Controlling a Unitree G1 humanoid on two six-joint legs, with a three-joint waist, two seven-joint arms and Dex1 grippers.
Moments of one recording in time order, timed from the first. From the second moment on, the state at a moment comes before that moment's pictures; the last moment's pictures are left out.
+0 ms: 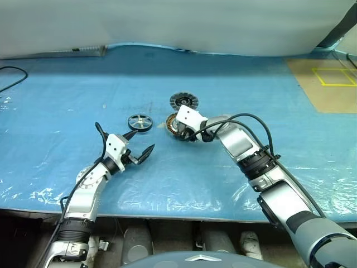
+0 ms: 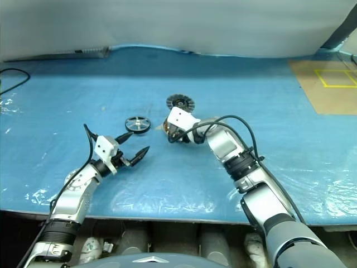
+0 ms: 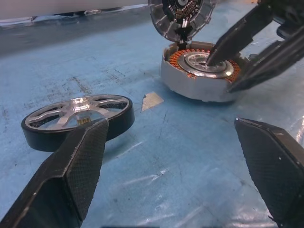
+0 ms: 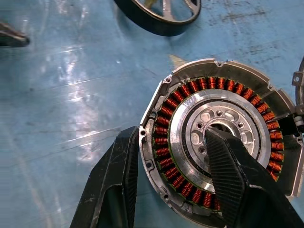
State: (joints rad) left arm -0.14 0.33 0.04 0.14 -0.22 -0.11 -0.69; right arm -0.77 -0.32 0.46 0.20 -0.12 0.62 0.85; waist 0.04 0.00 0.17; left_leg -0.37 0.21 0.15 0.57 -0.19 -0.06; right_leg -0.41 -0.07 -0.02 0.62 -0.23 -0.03
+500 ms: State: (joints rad) left arm -0.14 0.33 0.04 0.15 -0.22 -0.12 -0.69; right arm -0.64 -0.44 0.52 -0.12 -0.09 0.74 0.96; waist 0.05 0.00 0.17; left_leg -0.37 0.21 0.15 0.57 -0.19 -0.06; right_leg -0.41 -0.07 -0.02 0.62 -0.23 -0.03
